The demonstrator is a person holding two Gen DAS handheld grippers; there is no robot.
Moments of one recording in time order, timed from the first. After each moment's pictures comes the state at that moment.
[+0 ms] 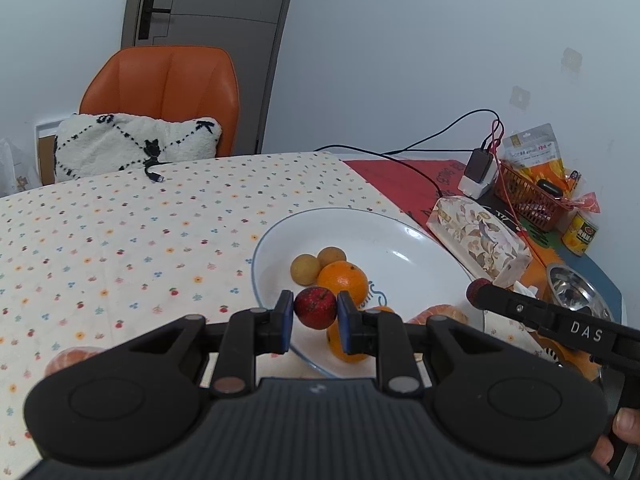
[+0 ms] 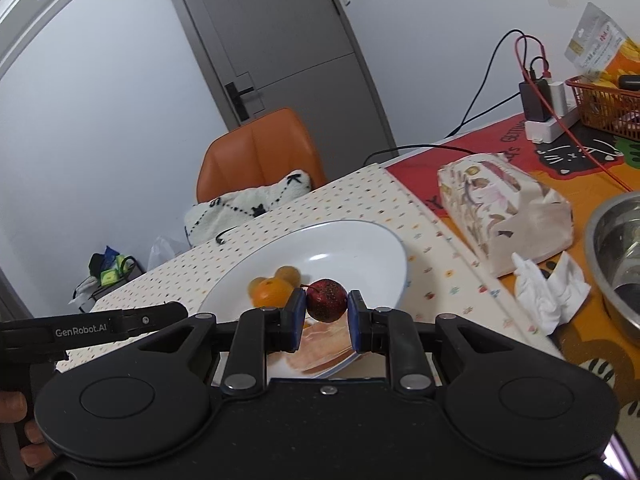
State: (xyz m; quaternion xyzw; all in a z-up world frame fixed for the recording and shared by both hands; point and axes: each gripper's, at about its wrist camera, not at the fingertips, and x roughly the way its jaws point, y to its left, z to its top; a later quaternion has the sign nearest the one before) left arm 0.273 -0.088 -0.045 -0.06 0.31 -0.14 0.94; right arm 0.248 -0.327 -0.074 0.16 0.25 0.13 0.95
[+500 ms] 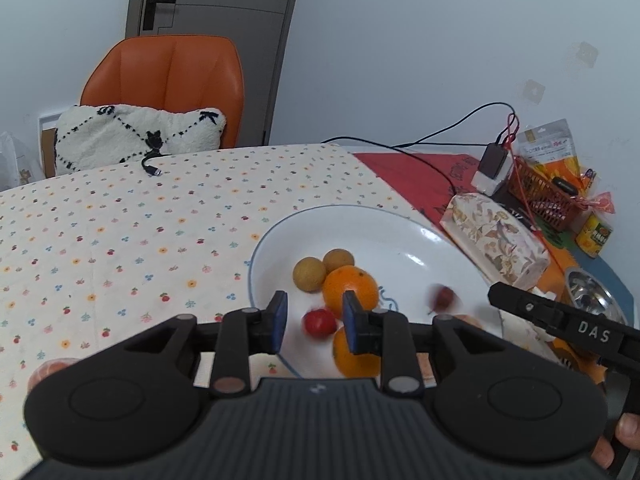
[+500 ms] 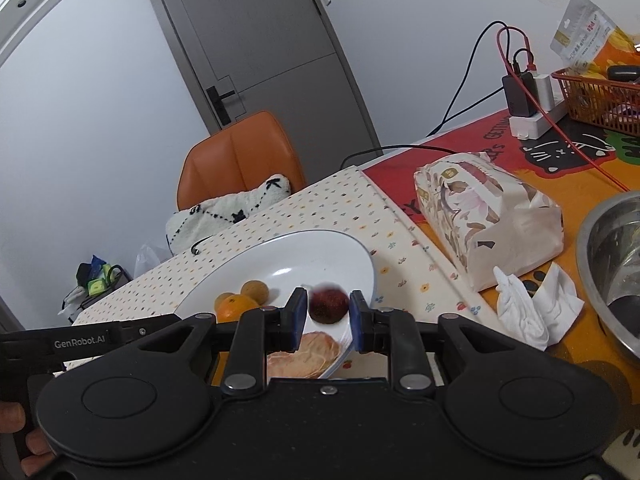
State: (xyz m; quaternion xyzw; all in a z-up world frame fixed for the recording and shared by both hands) left arm 0.294 -0.094 -0.054 -0.06 0.33 -0.12 0.93; right arm 0.271 -0.339 -0.083 0.17 0.25 0.11 0.95
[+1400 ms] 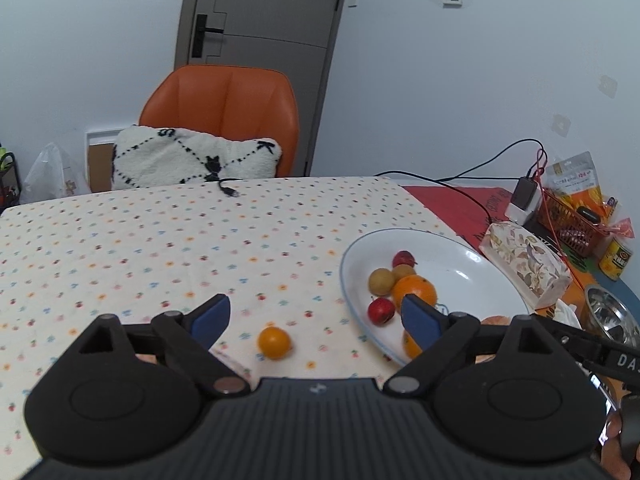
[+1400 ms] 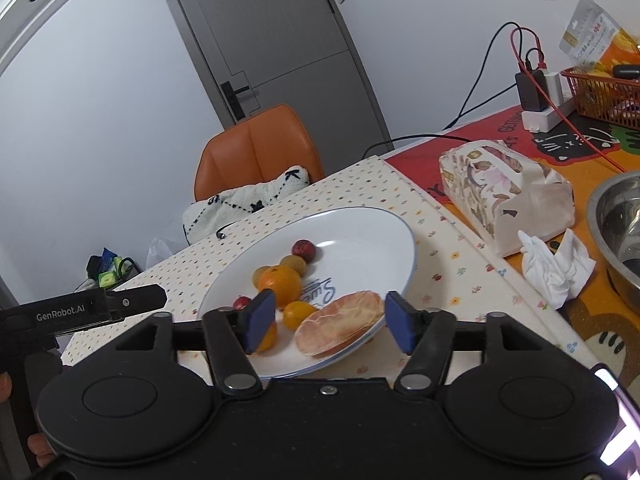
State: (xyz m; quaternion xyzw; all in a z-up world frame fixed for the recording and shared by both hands) left arm 0.245 -0.039 -0.037 -0.07 0.28 -0.06 0.95; right arm 0.236 -0.308 -0.077 0.17 0.25 0.13 0.94
